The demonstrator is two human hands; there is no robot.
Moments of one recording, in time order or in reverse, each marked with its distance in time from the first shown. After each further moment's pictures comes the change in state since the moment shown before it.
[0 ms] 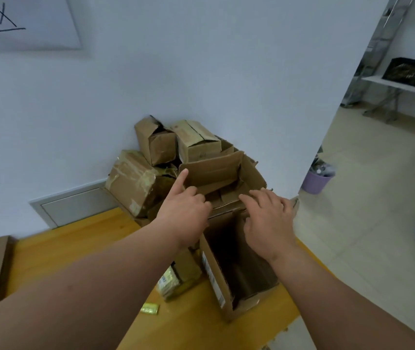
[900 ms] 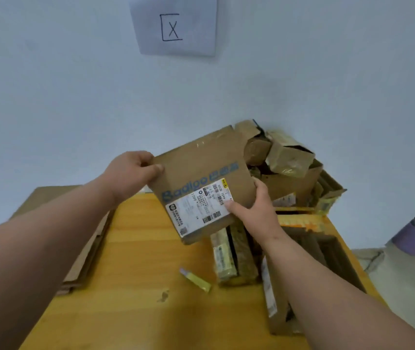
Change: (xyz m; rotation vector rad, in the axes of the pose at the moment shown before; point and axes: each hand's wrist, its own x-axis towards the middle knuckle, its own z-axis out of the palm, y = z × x) left_hand -0.193 -0.139 -0.055 -1.014 0.266 -0.965; right_hand 0.026 -0.144 0.006 1.059 -0.366 -0.018
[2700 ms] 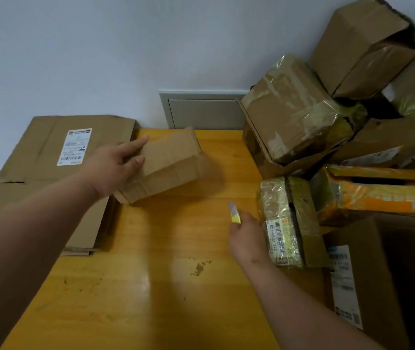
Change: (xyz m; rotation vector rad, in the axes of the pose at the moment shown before) left_hand 0.068 -0.246 0.016 0.256 -0.200 -0.280; right_hand 0.003 0.120 0.202 -0.380 -0.258 0.421
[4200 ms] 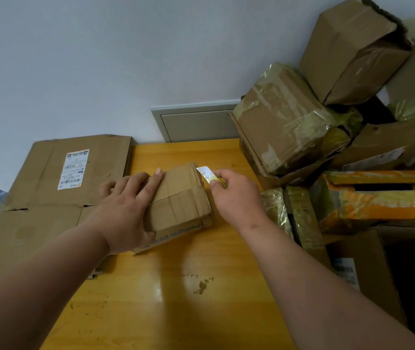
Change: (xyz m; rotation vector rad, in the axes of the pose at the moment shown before) left_hand -0.022 0.021 0.030 0.732 -0.060 0.335; right_hand 0.047 -0.083 -0.056 0.178 0.022 -0.288
